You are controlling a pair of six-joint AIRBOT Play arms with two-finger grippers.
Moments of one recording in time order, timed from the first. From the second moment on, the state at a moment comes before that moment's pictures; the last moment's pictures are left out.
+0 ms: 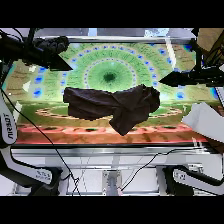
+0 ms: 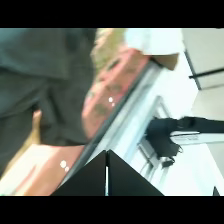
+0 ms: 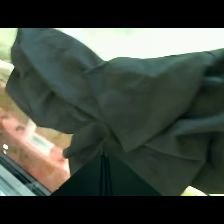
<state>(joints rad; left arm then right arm) 0.10 -1.64 2.03 0.46 -1.83 -1.25 -0.18 -1.25 1.38 -0.77 1.36 1.06</state>
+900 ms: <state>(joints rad) -0.15 -1.44 2.02 1.10 -1.66 -1.36 0.05 -0.92 1.38 -0.74 1.21 1.10</state>
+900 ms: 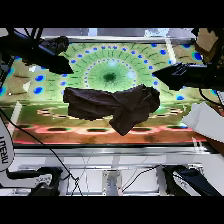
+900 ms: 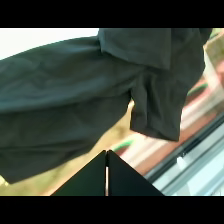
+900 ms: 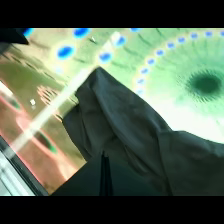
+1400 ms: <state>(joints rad) -0.16 -1.45 1.95 1.23 -1.45 -1.32 0.05 -0.92 1.35 -0.97 1.03 1.13</state>
